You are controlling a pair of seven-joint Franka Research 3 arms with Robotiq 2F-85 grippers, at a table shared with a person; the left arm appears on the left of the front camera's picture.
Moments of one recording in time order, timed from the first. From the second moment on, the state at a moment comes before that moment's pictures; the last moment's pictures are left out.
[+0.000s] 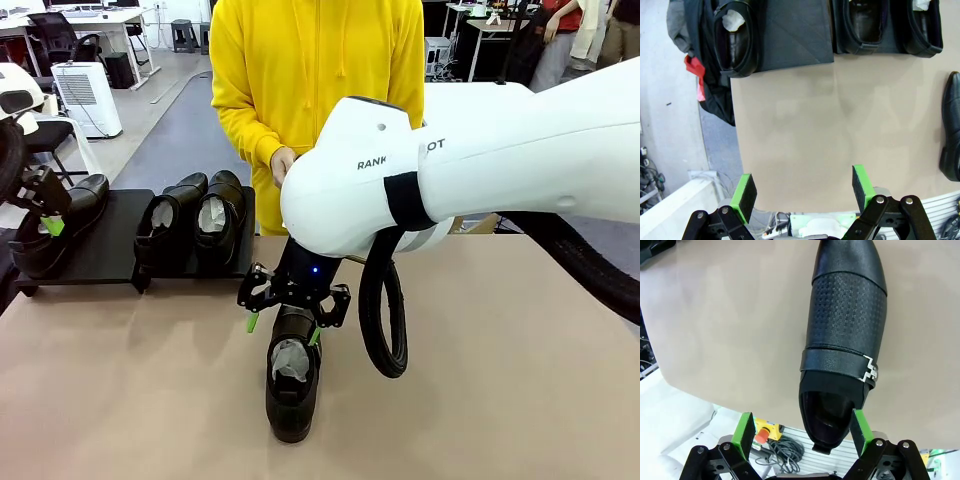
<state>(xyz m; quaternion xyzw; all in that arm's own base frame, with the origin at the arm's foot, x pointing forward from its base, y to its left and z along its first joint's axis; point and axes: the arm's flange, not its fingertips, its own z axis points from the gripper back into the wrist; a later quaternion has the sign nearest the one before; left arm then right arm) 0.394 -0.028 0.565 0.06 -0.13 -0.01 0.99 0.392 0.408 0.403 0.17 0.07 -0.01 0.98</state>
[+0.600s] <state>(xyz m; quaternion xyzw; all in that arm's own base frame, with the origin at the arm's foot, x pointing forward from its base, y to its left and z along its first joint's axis) 0.324 -0.122 0.579 0.03 -0.15 -0.13 0.98 0.393 0.300 0.425 0.12 0.05 -0.14 0.98</state>
